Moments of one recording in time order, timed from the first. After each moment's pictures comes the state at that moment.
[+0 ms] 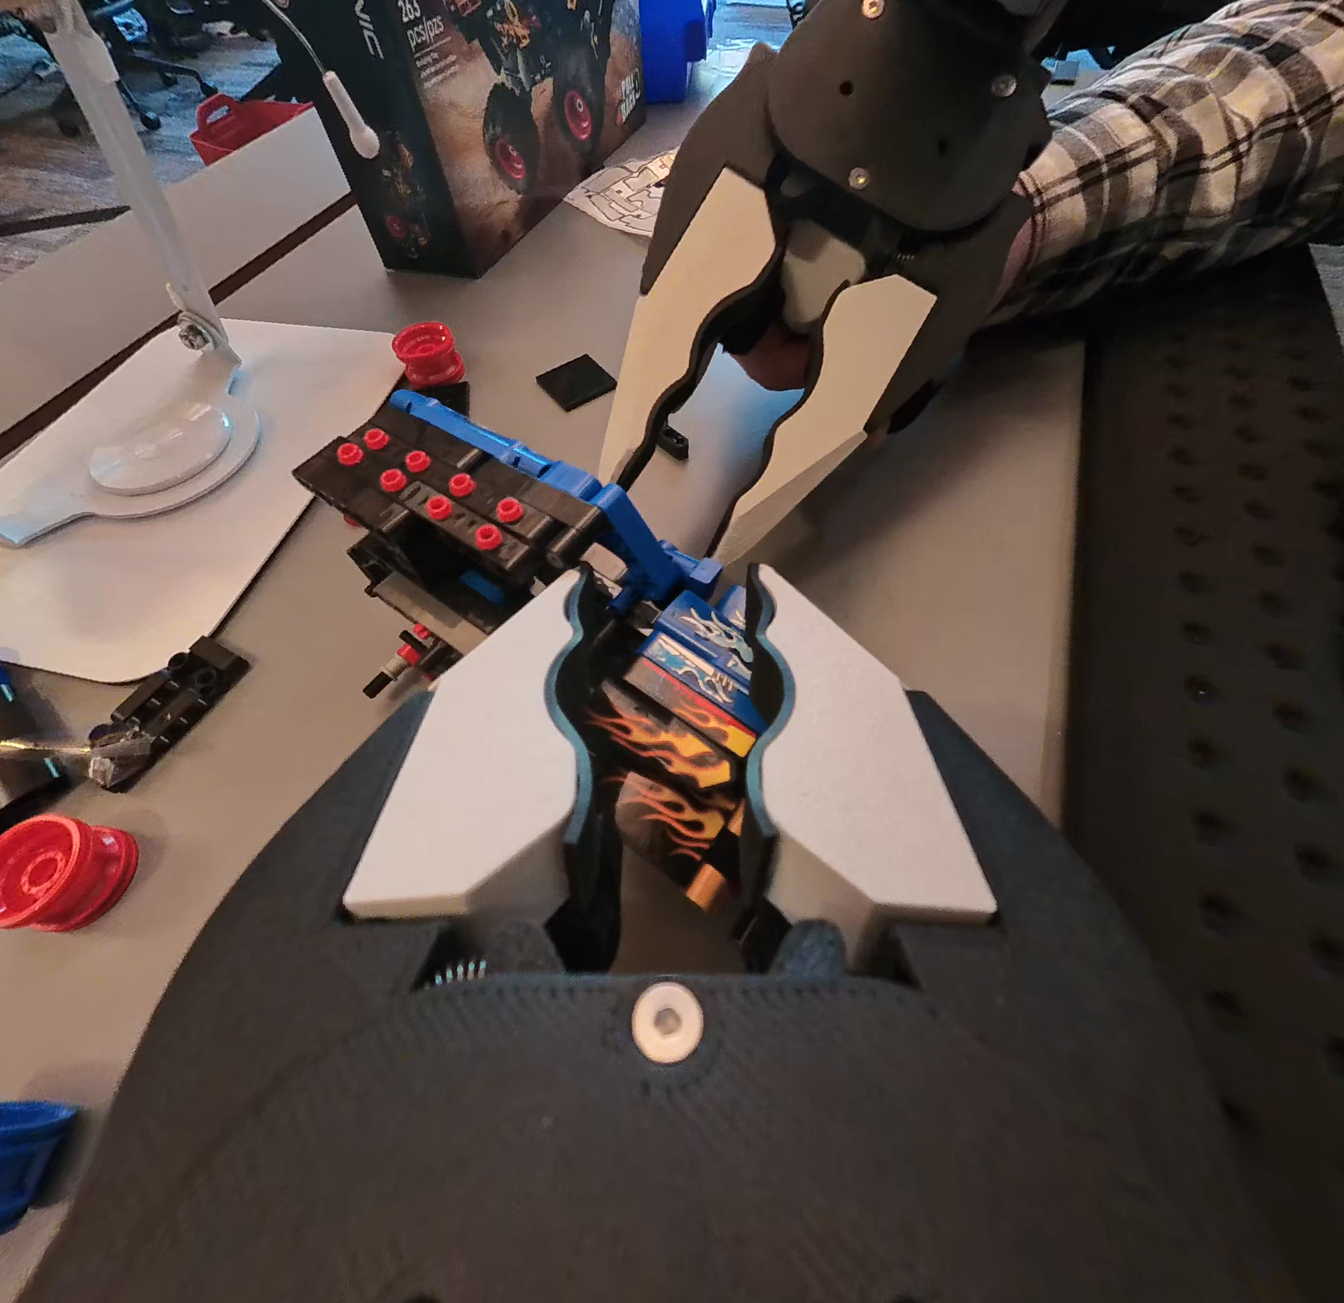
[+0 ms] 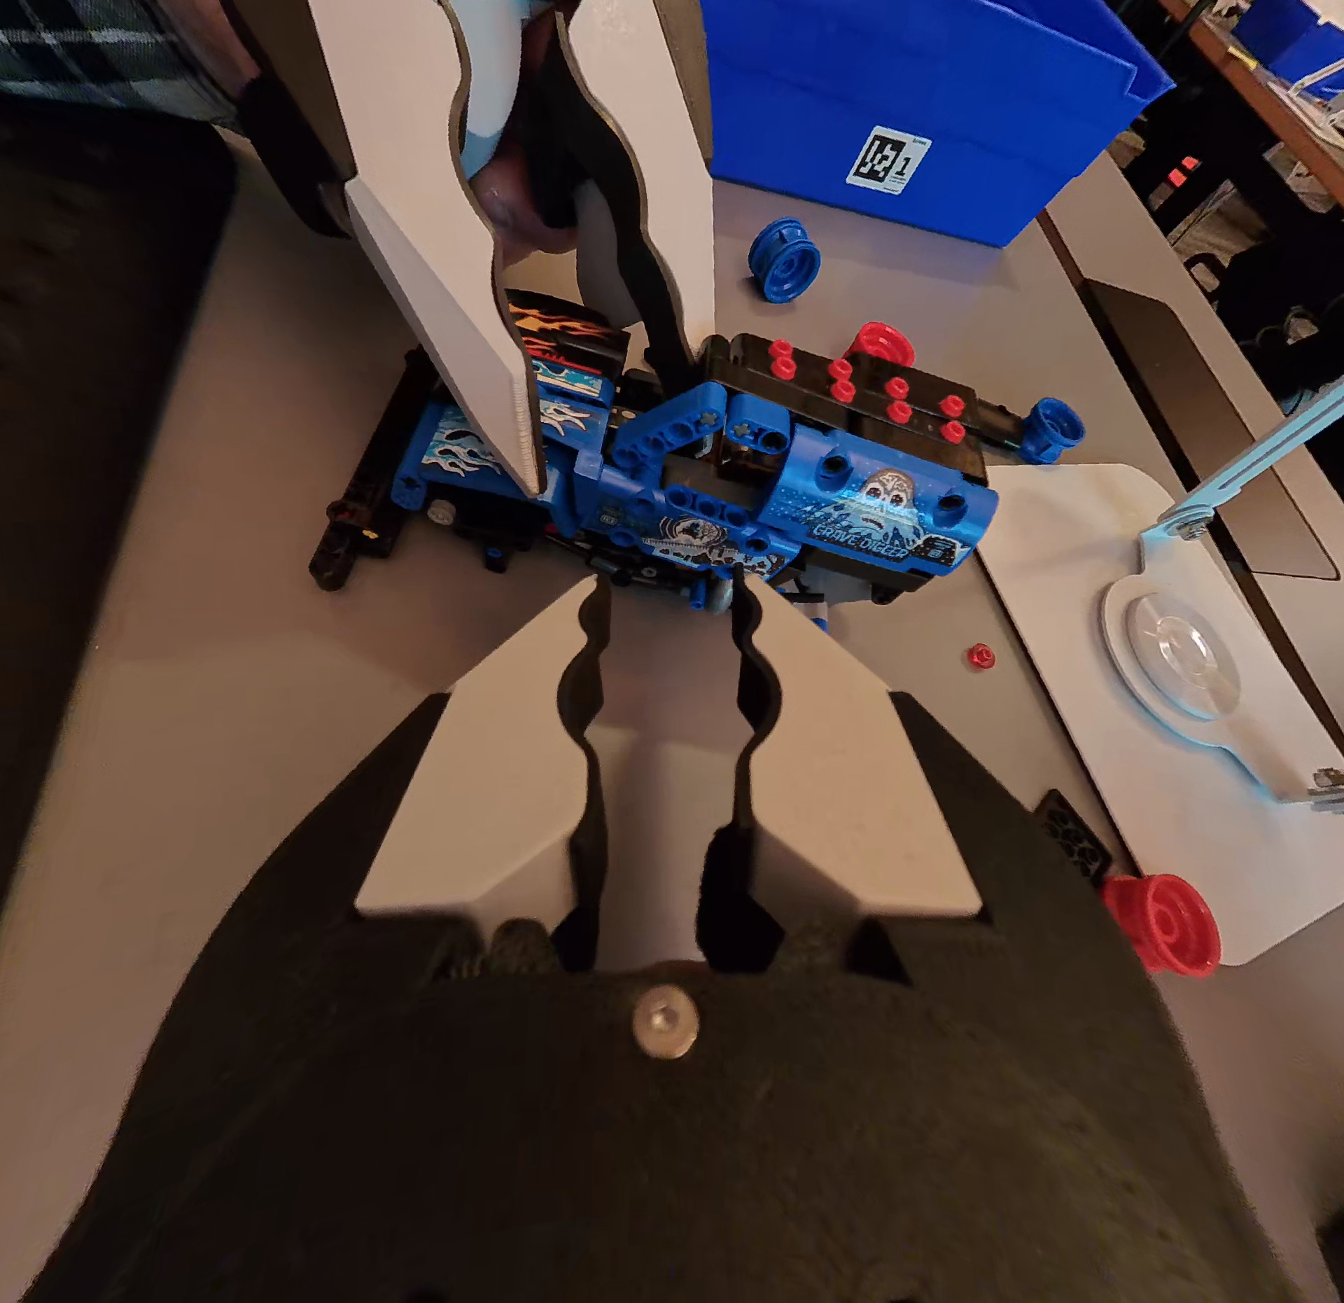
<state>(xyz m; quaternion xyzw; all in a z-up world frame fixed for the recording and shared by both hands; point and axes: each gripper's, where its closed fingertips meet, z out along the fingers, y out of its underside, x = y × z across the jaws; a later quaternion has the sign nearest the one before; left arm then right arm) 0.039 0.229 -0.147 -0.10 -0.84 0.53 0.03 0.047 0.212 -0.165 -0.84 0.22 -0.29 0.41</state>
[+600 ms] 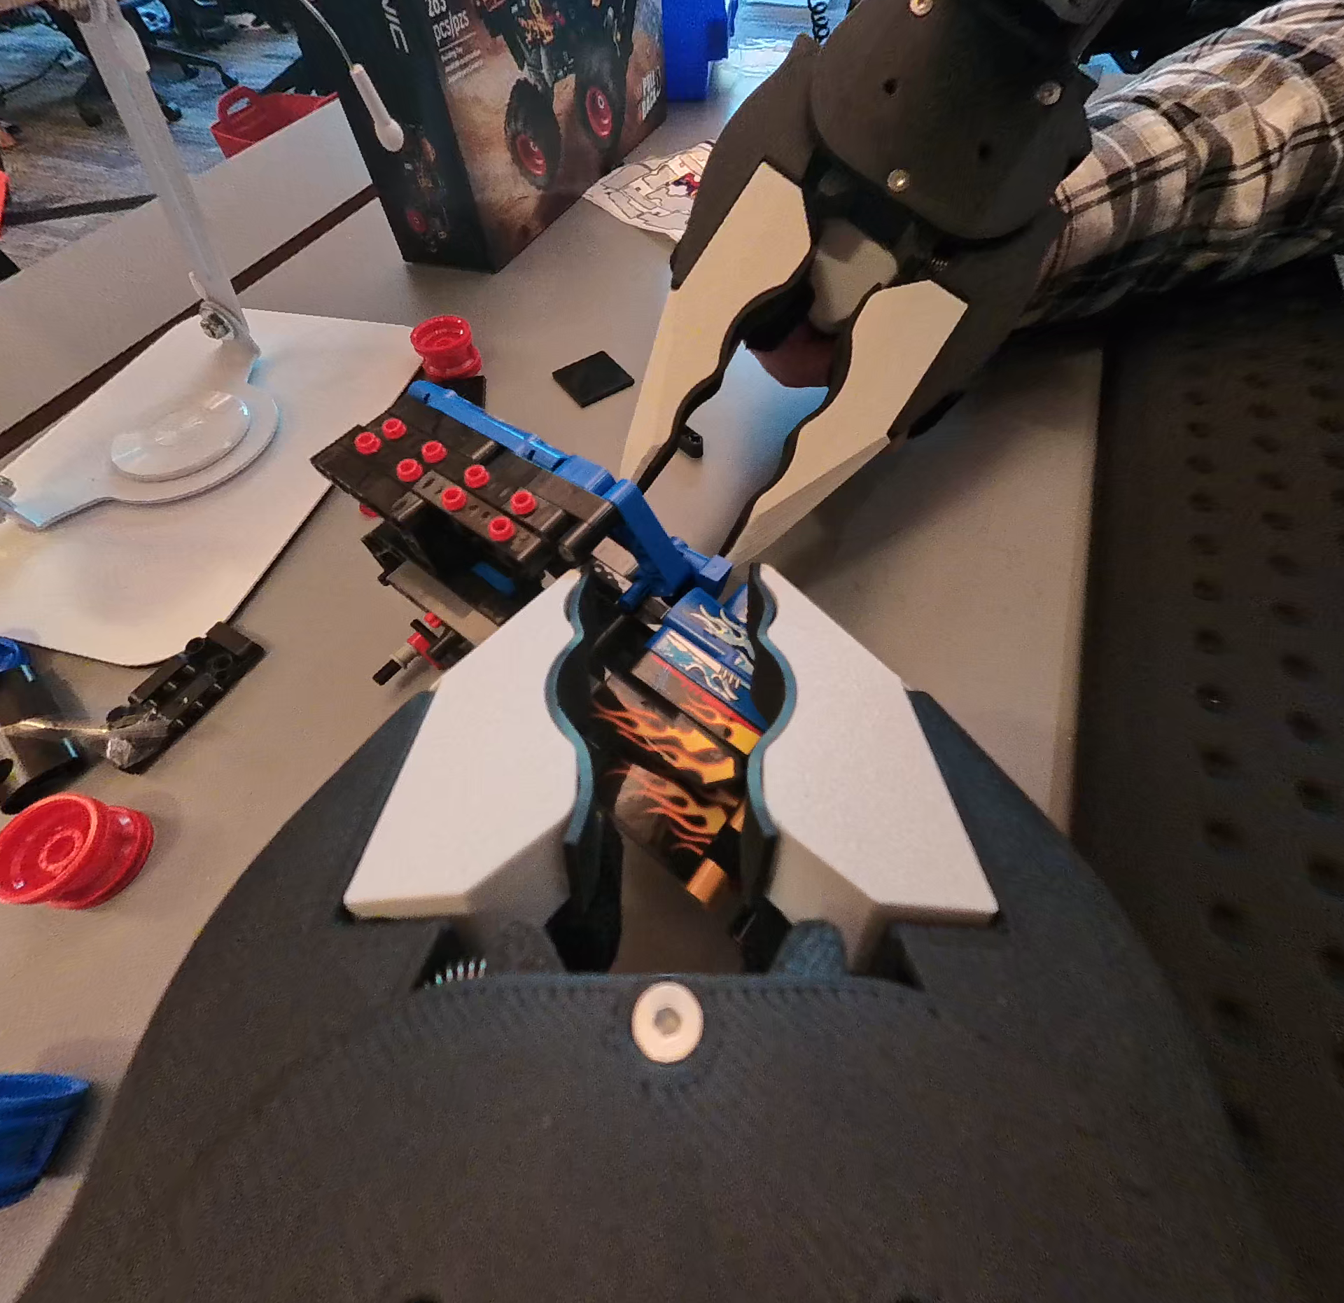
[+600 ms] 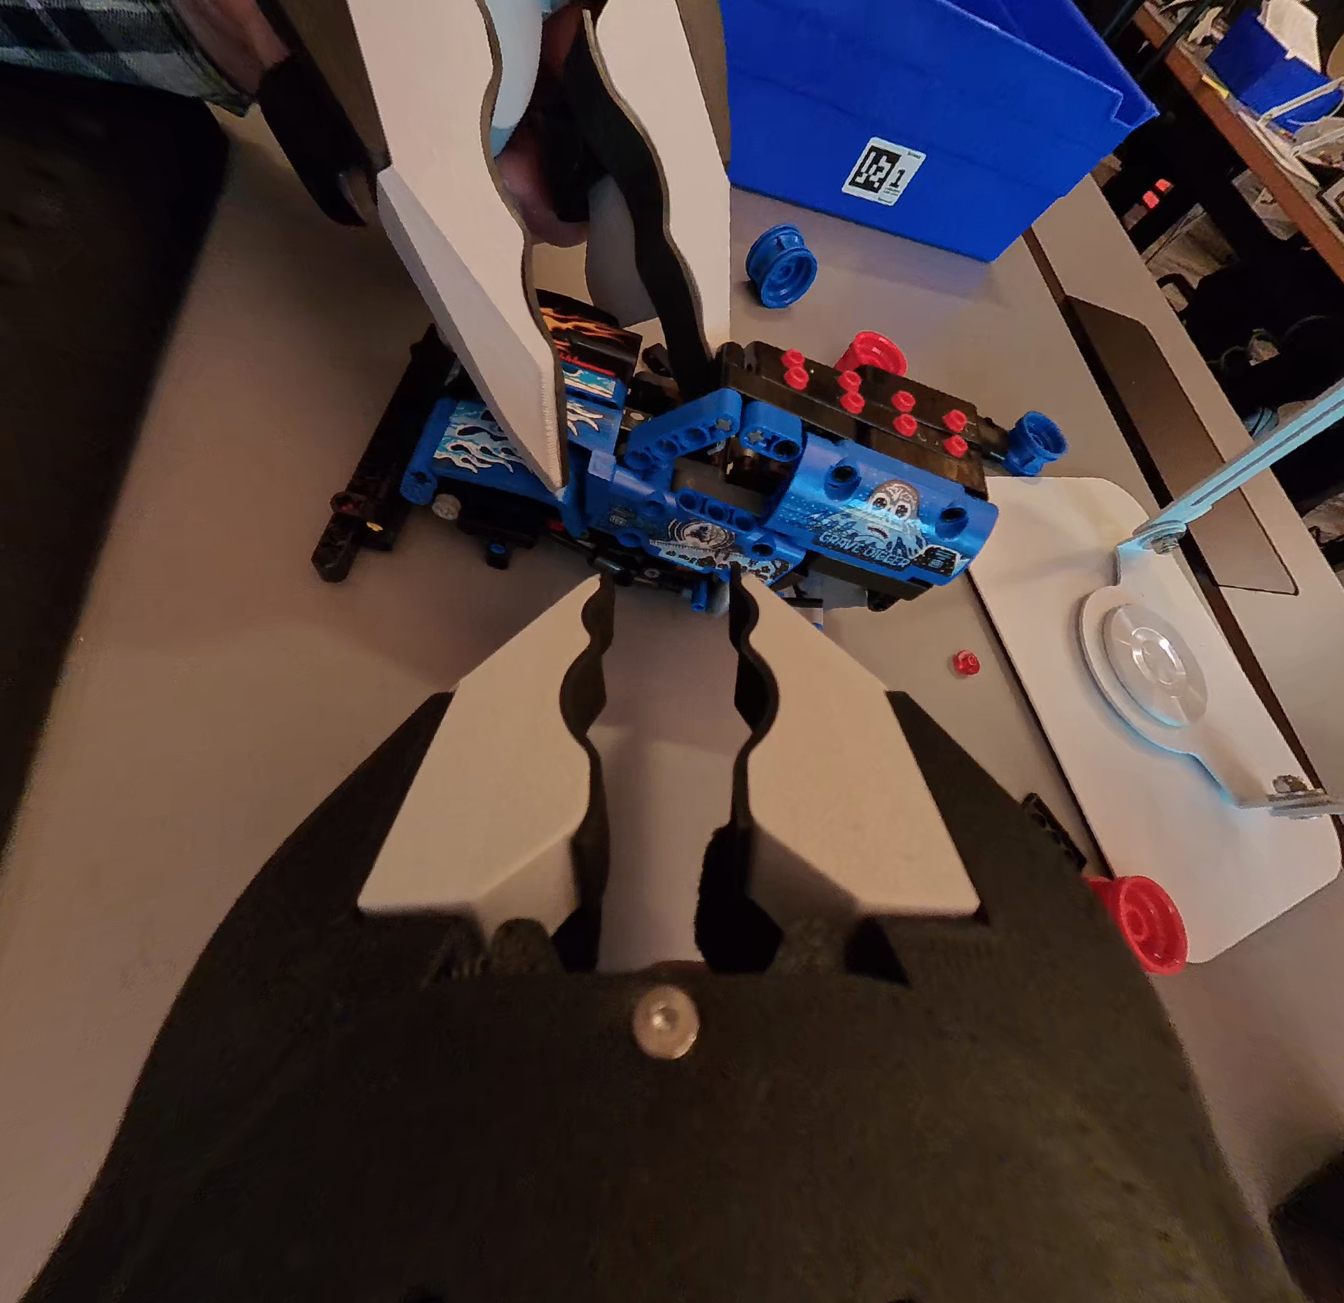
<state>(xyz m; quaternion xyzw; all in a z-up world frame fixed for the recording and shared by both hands) 0.044 0.229 -0.147 -0.09 -0.84 0.53 0.03 0.047 0.213 -0.164 -0.84 0.21 -0.30 0.40</state>
